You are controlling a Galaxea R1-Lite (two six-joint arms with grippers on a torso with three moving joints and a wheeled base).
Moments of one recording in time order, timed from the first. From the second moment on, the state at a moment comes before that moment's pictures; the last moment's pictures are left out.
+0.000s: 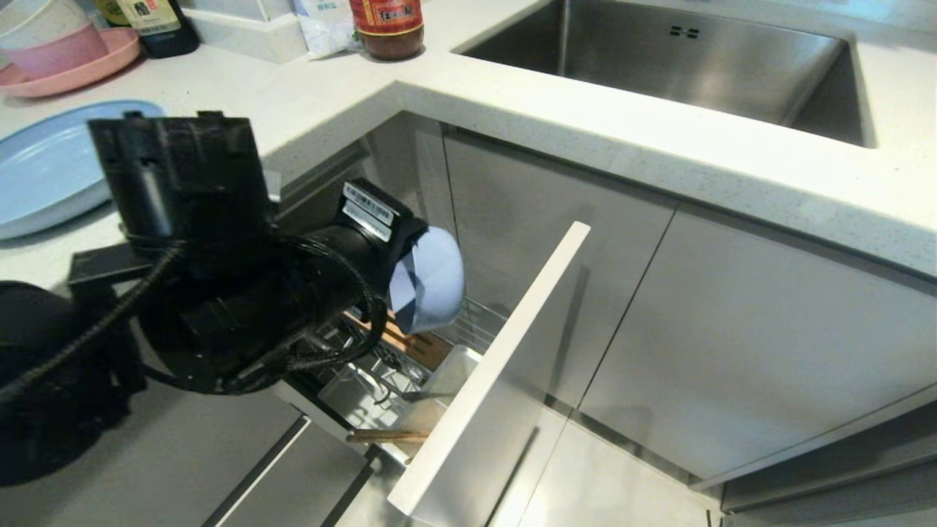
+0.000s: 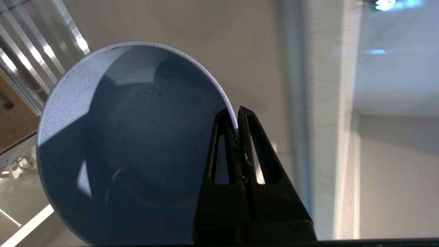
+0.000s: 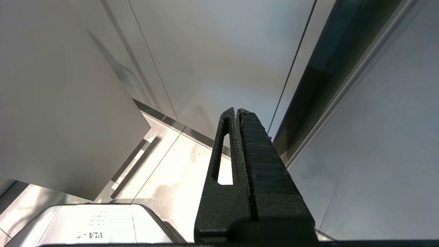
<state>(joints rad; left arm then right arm) -0.78 1.52 -0.96 -0.48 0.37 -1.09 0.00 0.00 0.00 0.00 0.00 0.02</state>
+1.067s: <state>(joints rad) -0.61 1.83 -0.91 -0.92 0.38 -1.31 0.00 0.00 0.00 0.00 0.00 0.02</state>
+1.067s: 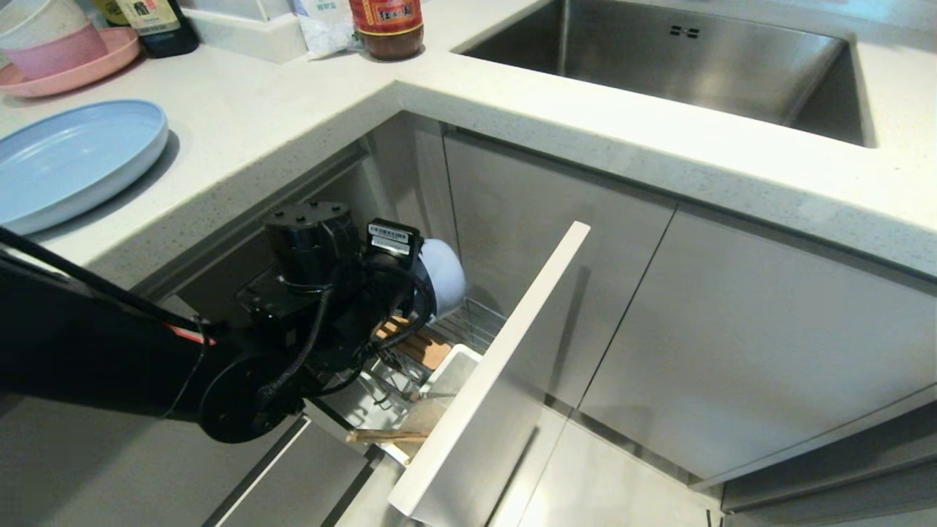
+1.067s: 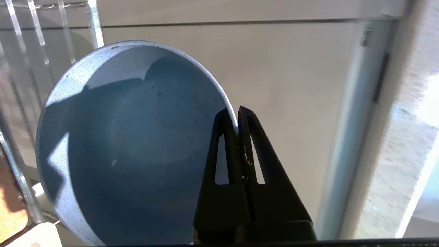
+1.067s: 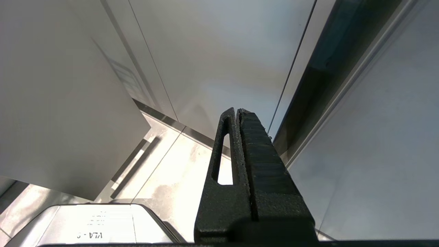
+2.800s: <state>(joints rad) -0.60 1.99 -0.92 -1.10 0.39 -1.37 0.00 0.00 0.00 0.00 0.00 0.02</state>
